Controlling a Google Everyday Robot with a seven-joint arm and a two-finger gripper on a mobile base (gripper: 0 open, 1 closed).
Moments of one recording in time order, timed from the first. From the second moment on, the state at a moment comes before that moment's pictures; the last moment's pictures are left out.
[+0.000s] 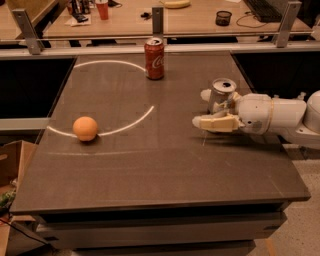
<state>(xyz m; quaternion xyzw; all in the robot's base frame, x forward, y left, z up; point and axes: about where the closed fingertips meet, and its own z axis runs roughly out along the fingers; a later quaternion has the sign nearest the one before) 0.551 -0.125 0.863 -0.44 0.61 0.37 0.55</state>
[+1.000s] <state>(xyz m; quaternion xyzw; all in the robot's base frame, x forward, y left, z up) 0.565 -0.118 0.900 -0.44 0.61 0.36 0.55</state>
